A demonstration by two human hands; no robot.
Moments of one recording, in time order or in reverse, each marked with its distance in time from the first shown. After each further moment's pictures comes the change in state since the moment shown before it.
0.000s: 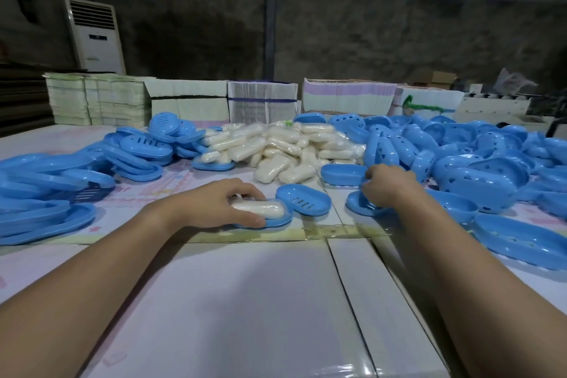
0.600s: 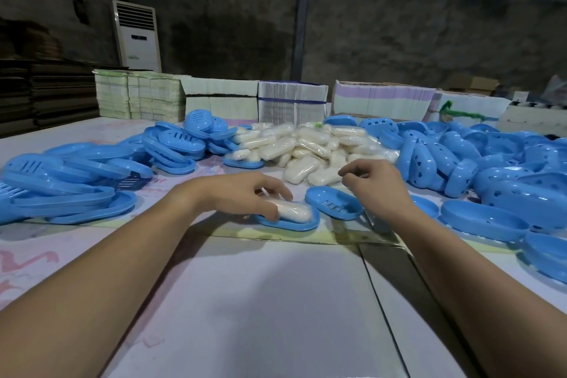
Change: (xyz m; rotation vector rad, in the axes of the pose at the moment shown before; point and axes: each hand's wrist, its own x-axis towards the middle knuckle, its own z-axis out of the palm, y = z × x) left_hand -0.008 0.009 -0.020 0.013 -0.098 -0.018; right_hand -0.023 -0.057 0.022 0.734 0.223 -0.378
